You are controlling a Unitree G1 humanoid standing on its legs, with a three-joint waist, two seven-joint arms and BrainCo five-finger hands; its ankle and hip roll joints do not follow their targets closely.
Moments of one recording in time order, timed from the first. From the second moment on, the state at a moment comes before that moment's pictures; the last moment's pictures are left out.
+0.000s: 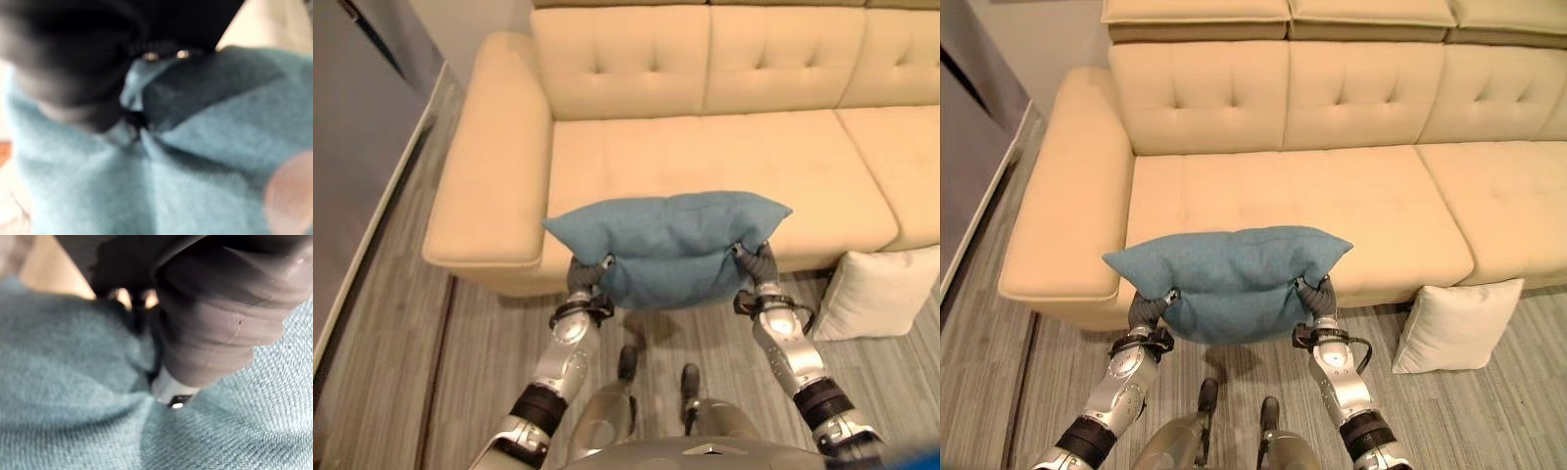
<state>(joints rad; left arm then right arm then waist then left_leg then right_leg) -0.09 0.22 -0.32 0.38 -0.62 -0.20 0.33 -0.14 -0.21 0.28 0.37 0.33 -0.21 -0.30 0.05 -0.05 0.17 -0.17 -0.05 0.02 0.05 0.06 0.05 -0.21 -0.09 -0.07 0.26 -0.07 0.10</state>
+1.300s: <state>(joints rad) -0.12 0.29 -0.27 0.30 -0.59 -0.16 0.29 -0.20 -0.23 0.26 0.31 0.27 -0.17 -0.28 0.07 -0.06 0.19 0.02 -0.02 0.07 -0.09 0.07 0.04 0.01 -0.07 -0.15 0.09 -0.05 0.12</state>
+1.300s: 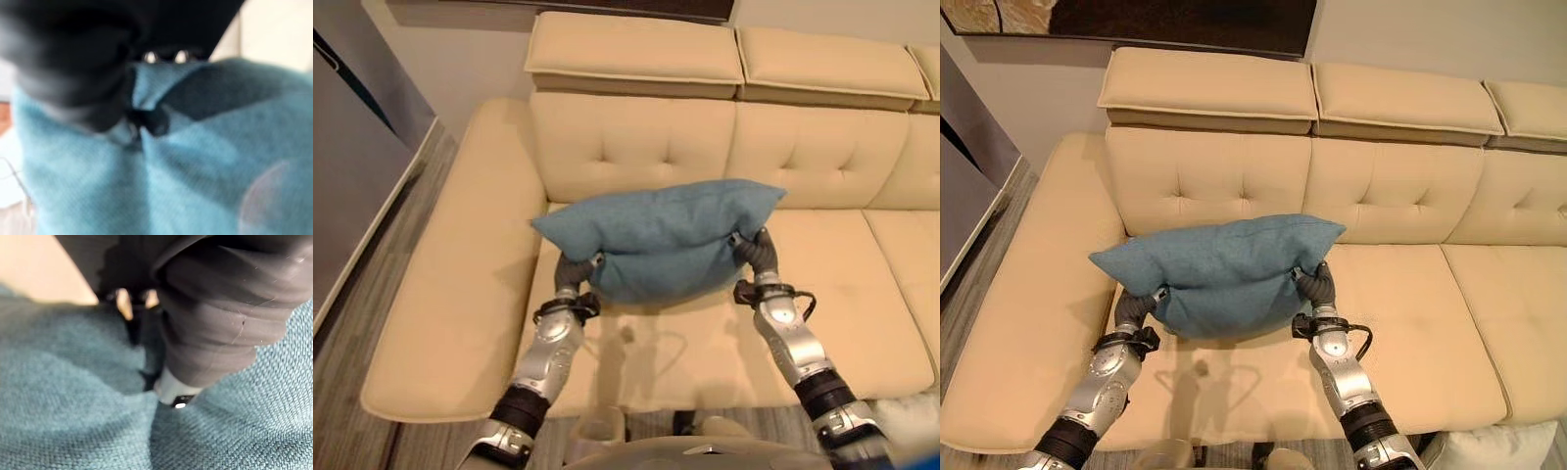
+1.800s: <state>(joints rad) -0.13 0.25 -0.31 0.30 -0.58 -0.16 0.34 -0.22 -0.26 0.26 0.34 0.24 -0.16 -0.31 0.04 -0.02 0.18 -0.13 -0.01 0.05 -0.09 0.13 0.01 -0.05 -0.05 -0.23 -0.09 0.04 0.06</state>
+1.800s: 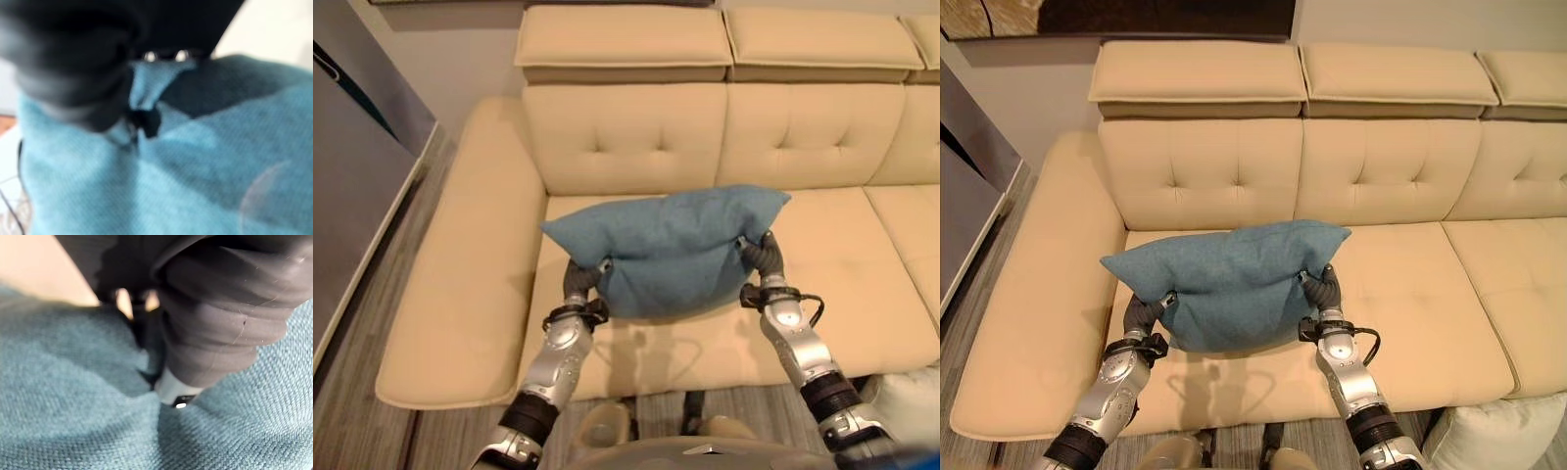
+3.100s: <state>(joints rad) -1.15 0.47 -0.45 0.81 -0.62 -0.27 0.48 -1.25 -0.46 0.48 0.87 0.26 -0.15 -0.48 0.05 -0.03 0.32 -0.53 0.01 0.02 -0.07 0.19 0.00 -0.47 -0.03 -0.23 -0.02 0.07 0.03</state>
